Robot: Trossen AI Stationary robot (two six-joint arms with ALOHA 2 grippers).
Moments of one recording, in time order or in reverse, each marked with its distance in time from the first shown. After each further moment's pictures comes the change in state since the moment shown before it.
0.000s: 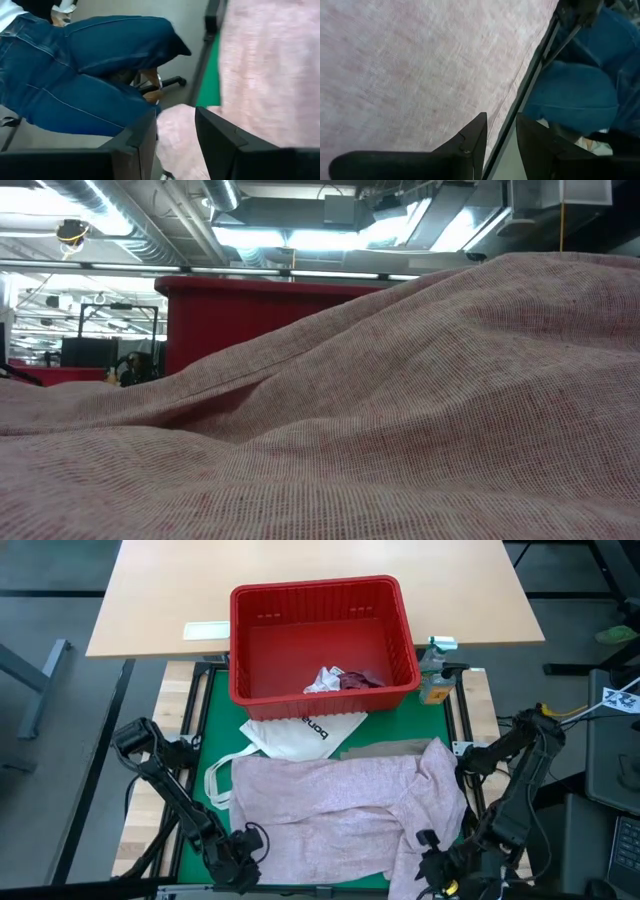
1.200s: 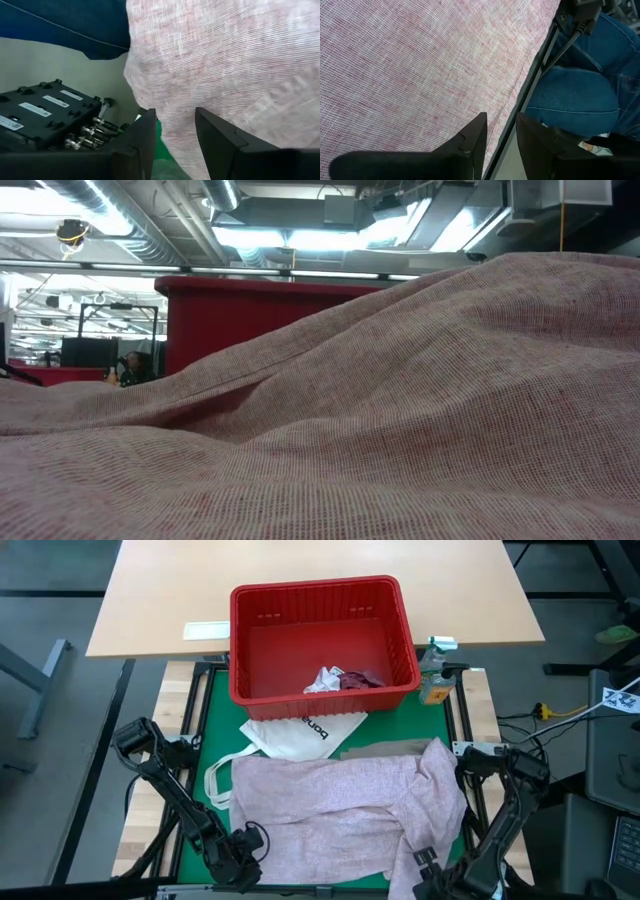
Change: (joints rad) left arm 0.005 0.000 0.000 0.000 -0.022 0.001; right arm 0.073 0.372 -0.001 -0.120 -0.202 -0.017
